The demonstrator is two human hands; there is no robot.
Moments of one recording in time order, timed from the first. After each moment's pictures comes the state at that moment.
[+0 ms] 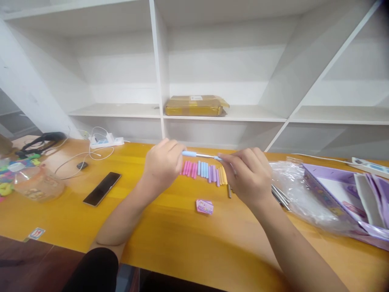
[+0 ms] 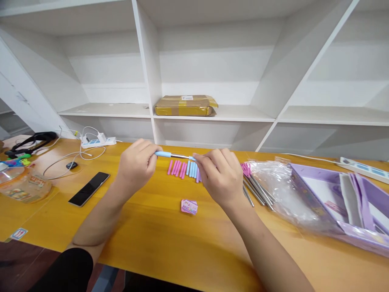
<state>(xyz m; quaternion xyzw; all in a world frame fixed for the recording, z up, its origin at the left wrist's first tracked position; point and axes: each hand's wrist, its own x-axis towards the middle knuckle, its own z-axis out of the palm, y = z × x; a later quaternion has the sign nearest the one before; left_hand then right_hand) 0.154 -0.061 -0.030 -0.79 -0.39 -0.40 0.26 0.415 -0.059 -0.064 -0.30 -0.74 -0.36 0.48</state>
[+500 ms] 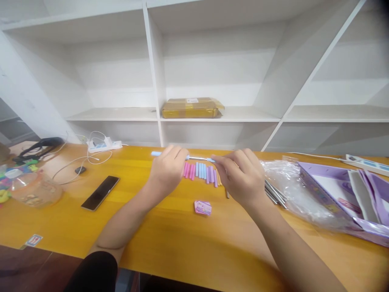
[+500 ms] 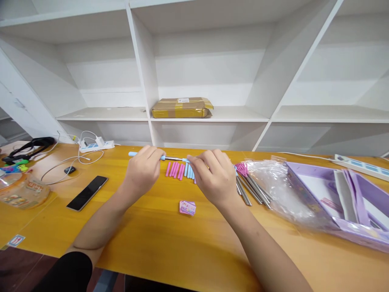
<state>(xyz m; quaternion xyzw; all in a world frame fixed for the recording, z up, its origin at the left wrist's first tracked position) 0.171 -0.052 -0.048 -0.79 -0.36 -0.38 0.32 0.409 -0.062 -0.060 -0.30 -0.73 -0.38 0.49</state>
